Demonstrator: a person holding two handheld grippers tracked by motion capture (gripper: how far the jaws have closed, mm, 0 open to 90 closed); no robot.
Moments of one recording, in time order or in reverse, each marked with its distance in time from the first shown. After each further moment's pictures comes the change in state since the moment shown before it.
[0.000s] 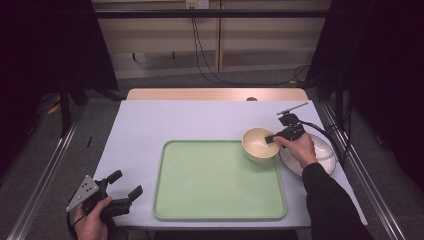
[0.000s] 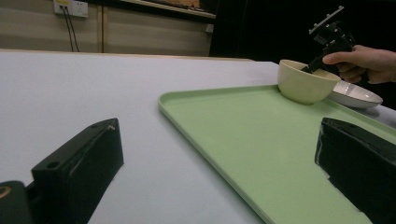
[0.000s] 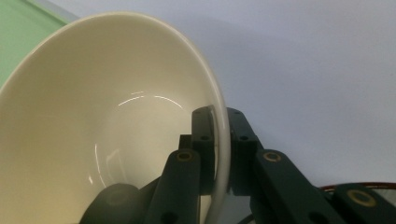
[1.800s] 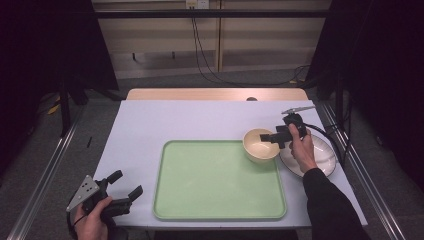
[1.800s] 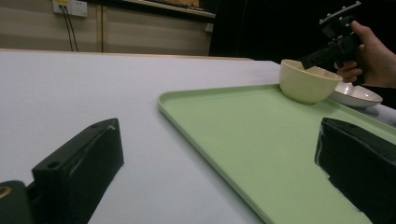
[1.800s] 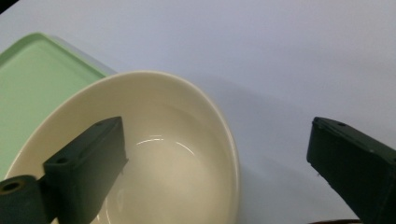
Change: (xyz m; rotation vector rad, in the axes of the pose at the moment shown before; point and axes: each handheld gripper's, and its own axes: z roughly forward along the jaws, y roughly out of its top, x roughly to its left) left arm -0.001 0.000 0.000 0.000 -0.003 -0.002; right arm 0.004 -0.009 -0.009 -0.241 0.005 -0.078
